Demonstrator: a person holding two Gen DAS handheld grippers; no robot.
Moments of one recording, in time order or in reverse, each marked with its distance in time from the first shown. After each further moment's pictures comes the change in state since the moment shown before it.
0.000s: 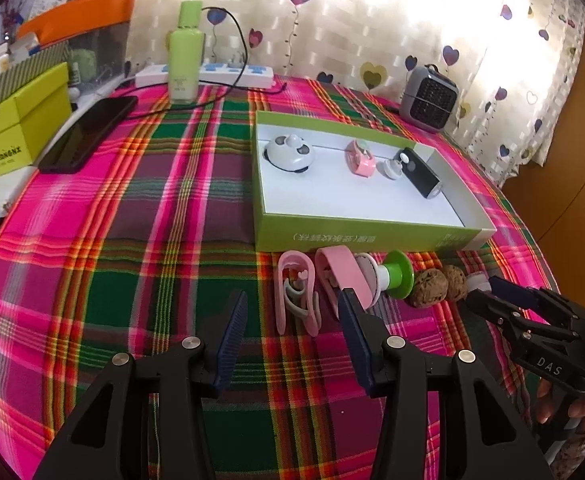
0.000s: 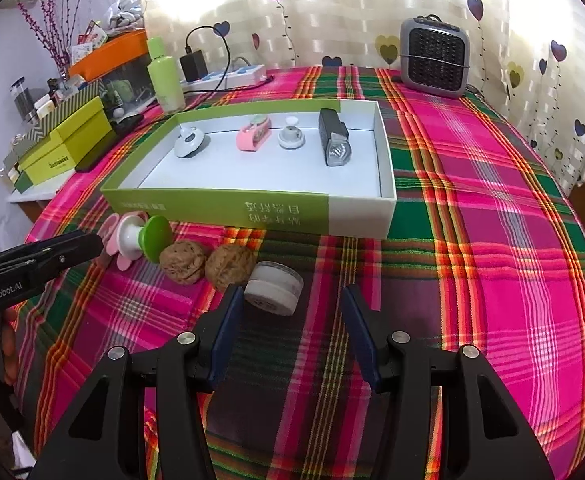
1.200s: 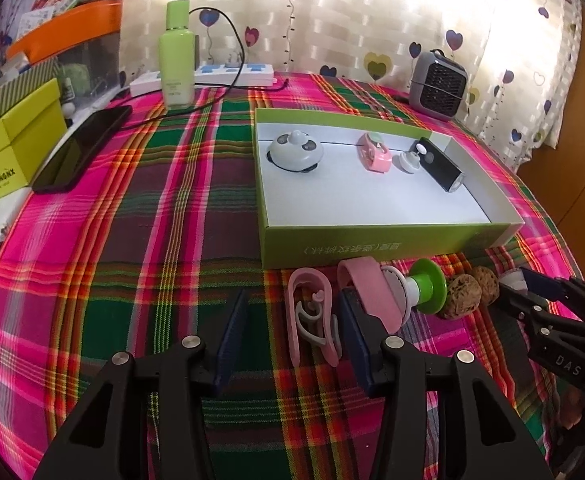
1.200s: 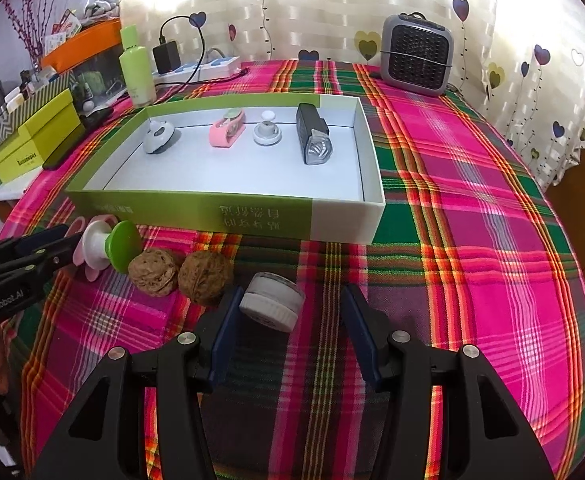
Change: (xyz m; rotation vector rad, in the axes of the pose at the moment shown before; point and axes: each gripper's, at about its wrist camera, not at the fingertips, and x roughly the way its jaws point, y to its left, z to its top) left arm 0.022 -0.005 0.007 0.061 -0.001 0.070; right arm 0.011 0.004 0.004 0.006 0.021 -0.115
